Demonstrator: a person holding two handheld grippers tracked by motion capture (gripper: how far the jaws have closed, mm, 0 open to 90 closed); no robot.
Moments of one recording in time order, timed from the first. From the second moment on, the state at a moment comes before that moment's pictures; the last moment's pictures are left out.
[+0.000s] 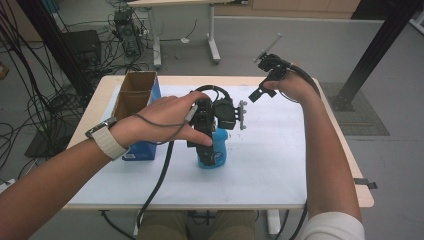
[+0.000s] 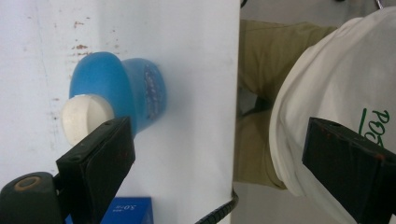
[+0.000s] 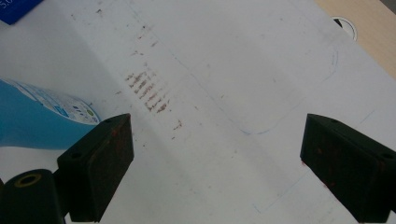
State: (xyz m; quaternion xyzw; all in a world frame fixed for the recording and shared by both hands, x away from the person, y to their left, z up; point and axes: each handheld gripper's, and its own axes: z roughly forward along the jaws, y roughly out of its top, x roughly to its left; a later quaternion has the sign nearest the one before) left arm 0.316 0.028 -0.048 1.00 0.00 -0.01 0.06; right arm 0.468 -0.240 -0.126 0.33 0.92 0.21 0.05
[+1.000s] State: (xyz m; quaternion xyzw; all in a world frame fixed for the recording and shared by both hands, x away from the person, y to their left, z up) left arm 0.336 0.024 -0.033 1.00 0.02 0.00 0.05; right arm 0.465 -0.237 -0.125 0.33 0.92 0.22 0.06
